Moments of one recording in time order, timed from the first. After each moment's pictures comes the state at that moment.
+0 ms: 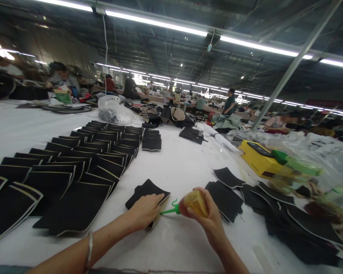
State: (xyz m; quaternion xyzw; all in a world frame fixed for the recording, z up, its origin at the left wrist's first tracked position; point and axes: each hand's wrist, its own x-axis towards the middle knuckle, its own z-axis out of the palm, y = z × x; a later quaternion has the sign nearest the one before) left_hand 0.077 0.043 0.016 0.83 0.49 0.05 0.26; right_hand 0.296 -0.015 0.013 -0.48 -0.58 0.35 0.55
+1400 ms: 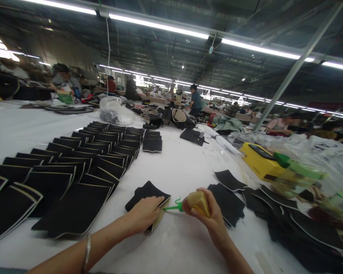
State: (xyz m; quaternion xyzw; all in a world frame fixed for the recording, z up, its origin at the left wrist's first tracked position) left_hand 0.077 0.042 0.020 0.82 0.49 0.08 0.30; right_hand 0.308 -0.003 0.009 -0.47 -0.57 0.38 0.56
